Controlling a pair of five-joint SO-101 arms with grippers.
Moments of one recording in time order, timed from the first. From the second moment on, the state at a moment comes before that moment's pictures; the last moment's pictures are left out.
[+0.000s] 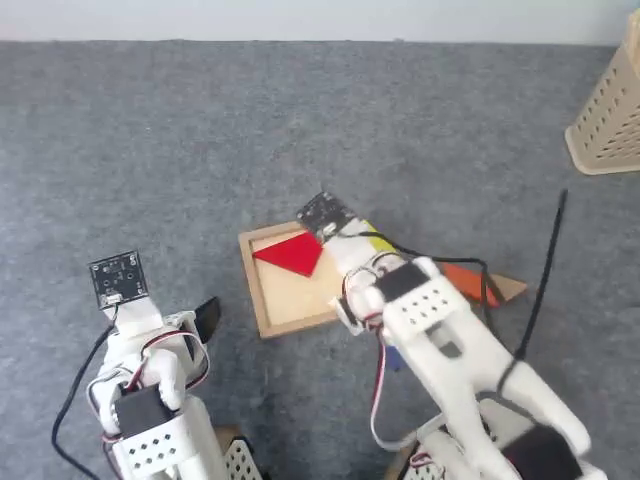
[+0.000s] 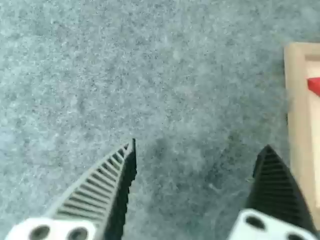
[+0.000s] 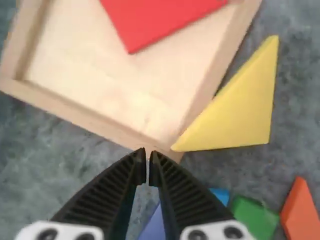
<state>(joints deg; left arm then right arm) -28.7 -103.8 97.3 72.6 2.2 -35.6 -24.7 50.5 52.9 11.0</state>
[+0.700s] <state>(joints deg) -28.7 -103.8 97.3 72.6 2.2 -22.8 -6.0 38.6 50.0 8.0</state>
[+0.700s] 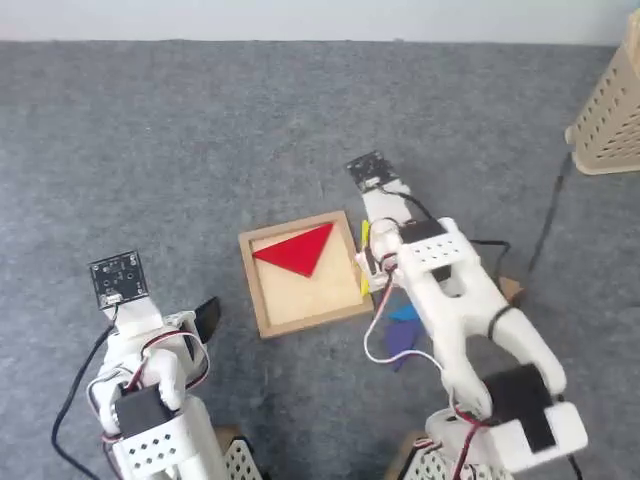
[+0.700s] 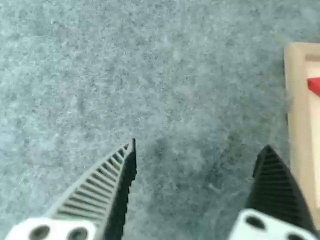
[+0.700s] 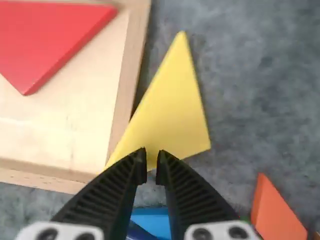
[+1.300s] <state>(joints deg) -28.7 -103.8 97.3 72.6 2.2 -31.1 -4.7 37.7 49.7 8.0</state>
